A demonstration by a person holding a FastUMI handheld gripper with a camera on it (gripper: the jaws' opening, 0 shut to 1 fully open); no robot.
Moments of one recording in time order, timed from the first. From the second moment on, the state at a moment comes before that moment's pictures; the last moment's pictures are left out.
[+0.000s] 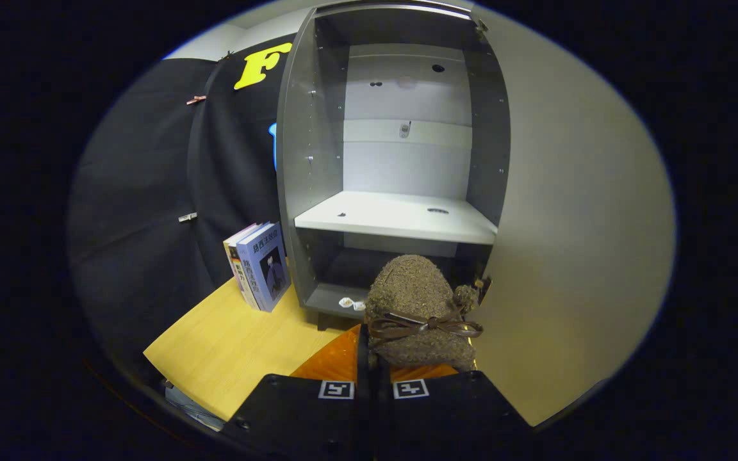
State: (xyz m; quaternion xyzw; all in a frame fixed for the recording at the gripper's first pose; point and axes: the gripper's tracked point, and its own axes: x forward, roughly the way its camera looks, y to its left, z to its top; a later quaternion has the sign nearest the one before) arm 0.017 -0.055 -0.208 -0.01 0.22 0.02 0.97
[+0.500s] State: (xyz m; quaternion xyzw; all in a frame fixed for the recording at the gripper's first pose) arm 0.139 -0.070 -0.164 -0.04 0.19 0.04 0.98
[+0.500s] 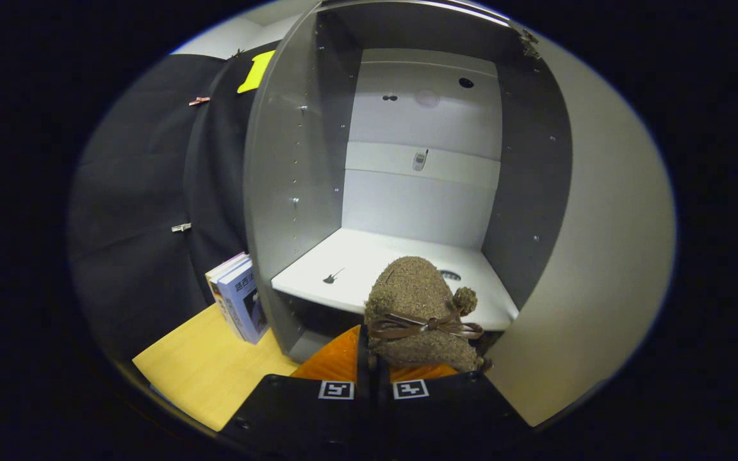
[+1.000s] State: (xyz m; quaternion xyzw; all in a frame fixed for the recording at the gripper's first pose) arm 0.263 -0.101 -0.177 -0.06 0.21 0.03 0.98
